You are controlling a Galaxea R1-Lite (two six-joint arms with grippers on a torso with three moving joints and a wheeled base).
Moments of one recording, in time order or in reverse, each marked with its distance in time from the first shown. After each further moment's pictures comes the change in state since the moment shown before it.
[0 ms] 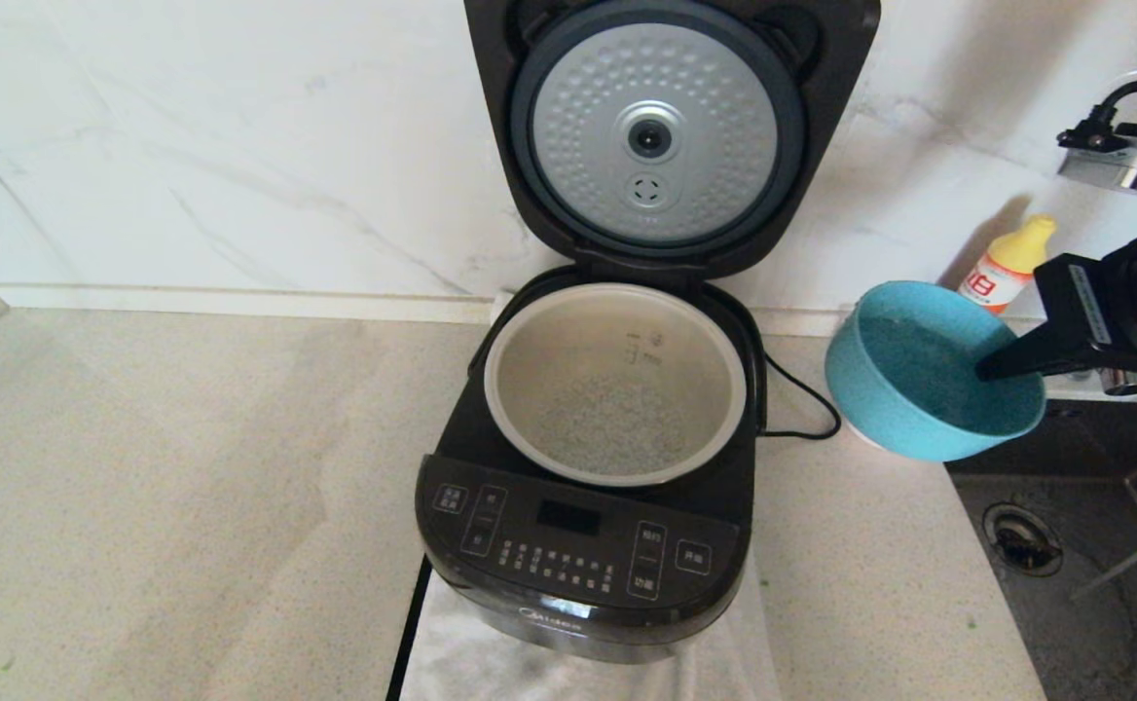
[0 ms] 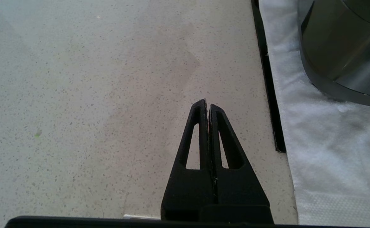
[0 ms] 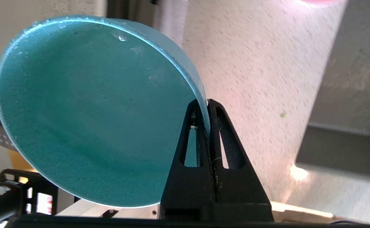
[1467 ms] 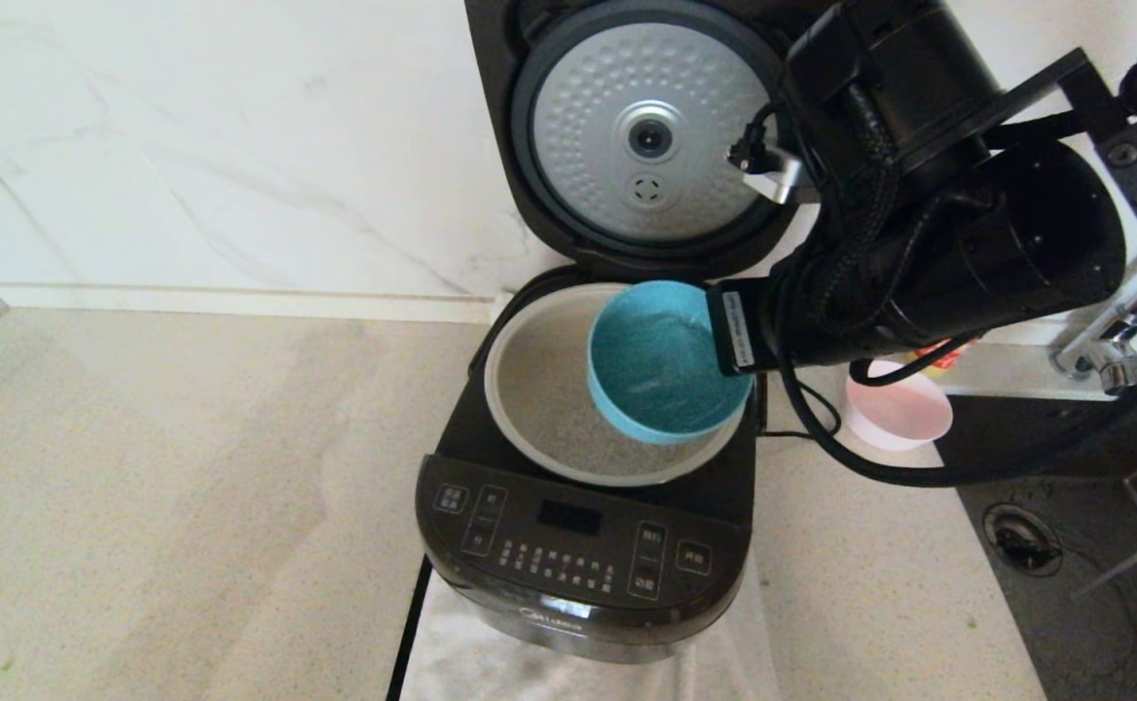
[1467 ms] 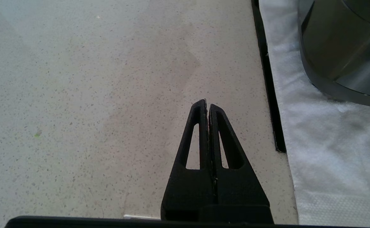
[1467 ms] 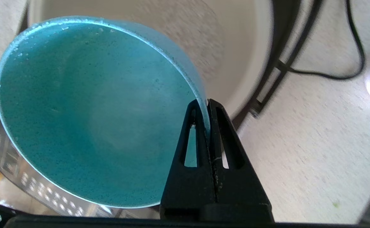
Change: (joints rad) left arm 0.000 0.000 0.000 0.000 0.000 0.000; right arm 0.441 0.265 -0.126 -0.268 -0.334 0.043
